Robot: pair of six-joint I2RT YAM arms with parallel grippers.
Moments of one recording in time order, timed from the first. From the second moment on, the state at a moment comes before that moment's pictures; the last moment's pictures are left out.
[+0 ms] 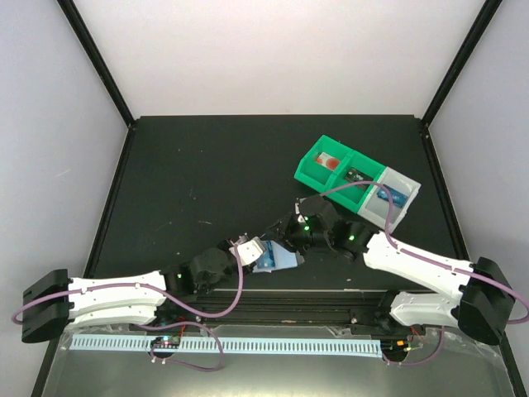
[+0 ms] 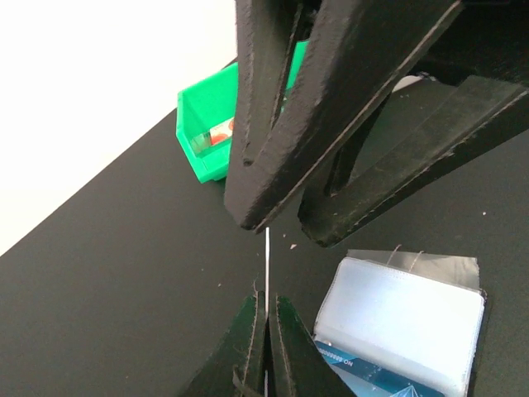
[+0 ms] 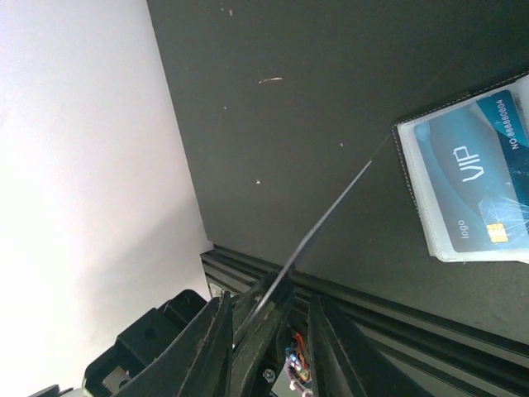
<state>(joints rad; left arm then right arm) -1.20 0.88 0.29 0.31 -0.46 0.25 0.94 1.18 0.79 -0.20 -0.23 1.44</state>
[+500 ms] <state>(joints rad) -1.21 0.89 0.28 0.31 -0.48 0.26 0.94 1.23 0.78 -0.16 -0.22 1.45</state>
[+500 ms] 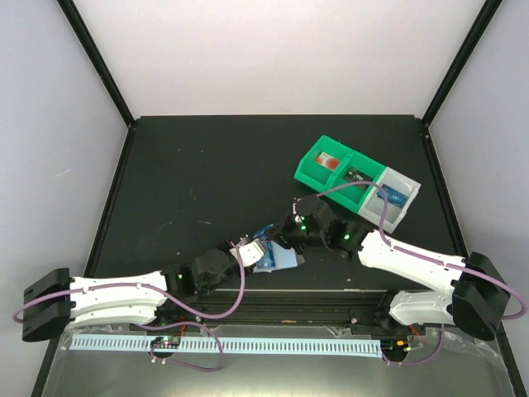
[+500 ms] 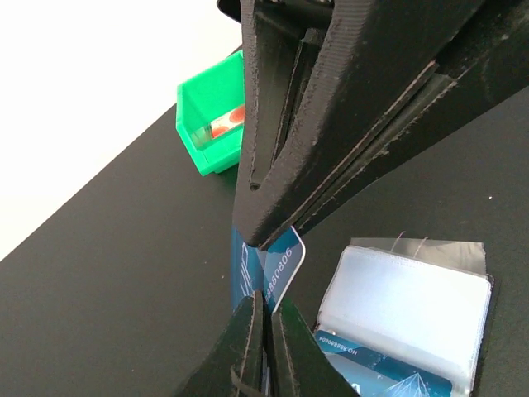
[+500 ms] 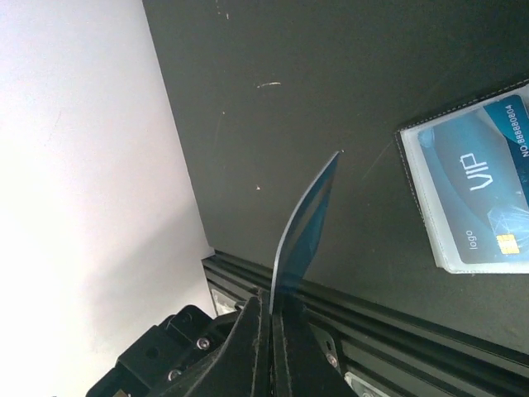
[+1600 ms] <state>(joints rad) -0.93 0.69 0.21 0.21 -0.08 -0.43 0.57 1.06 0.55 0.07 -0.33 0.74</state>
